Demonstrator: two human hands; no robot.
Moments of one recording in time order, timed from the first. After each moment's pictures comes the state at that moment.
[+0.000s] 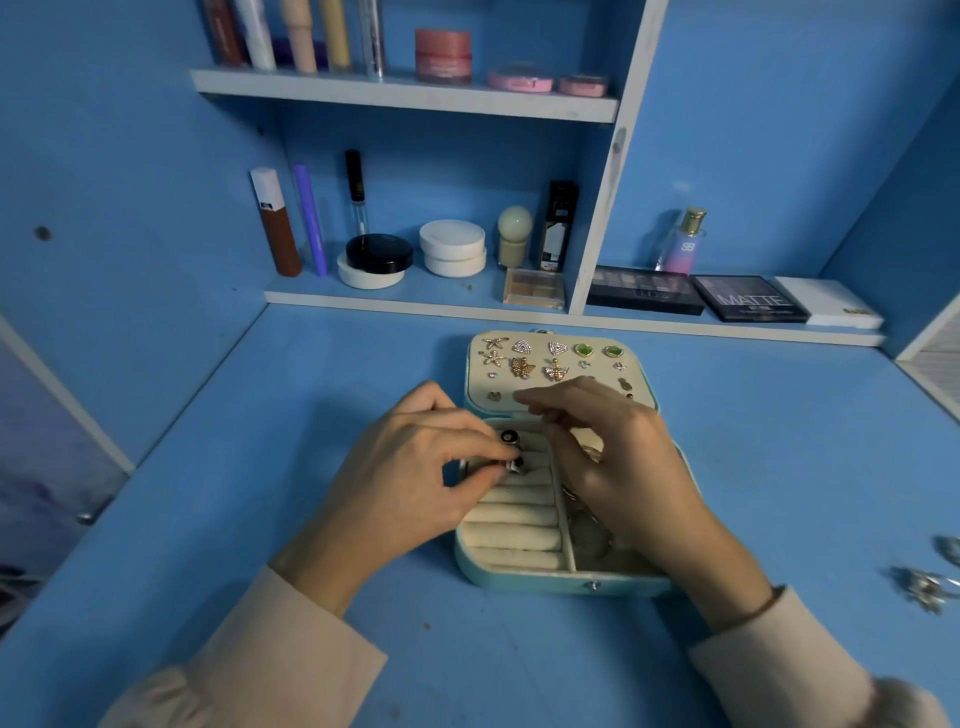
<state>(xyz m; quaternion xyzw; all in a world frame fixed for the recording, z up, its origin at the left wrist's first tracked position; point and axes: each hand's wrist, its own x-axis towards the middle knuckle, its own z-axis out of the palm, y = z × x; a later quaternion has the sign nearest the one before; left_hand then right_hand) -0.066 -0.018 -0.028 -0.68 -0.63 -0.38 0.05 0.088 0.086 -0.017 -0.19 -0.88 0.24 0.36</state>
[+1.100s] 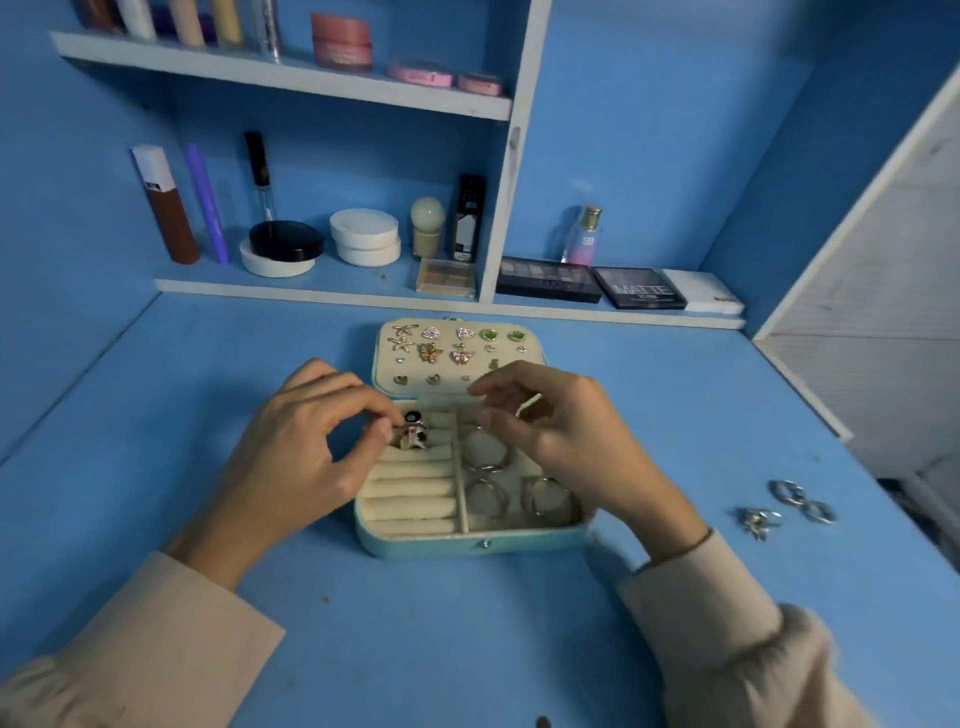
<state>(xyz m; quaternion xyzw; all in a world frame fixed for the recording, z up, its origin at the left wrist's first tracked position) -0.069 -0.019 -0.027 -0.66 -0.63 -0.39 0.06 0.126 0.091 0.008 -0.27 -0.85 0.35 0.27</state>
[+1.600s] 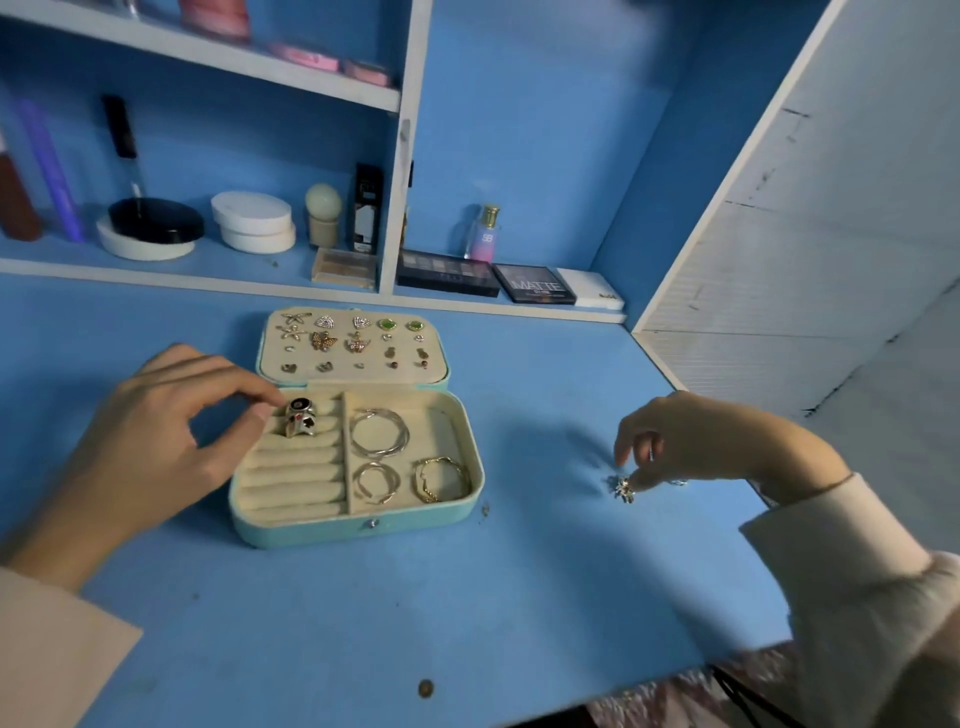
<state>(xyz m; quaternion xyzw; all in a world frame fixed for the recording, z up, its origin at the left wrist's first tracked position) -0.068 -0.017 -0.025 -0.66 -0.63 -0.40 0.07 0.277 0.137 0.057 -0.48 -0.85 0.11 -0.18</state>
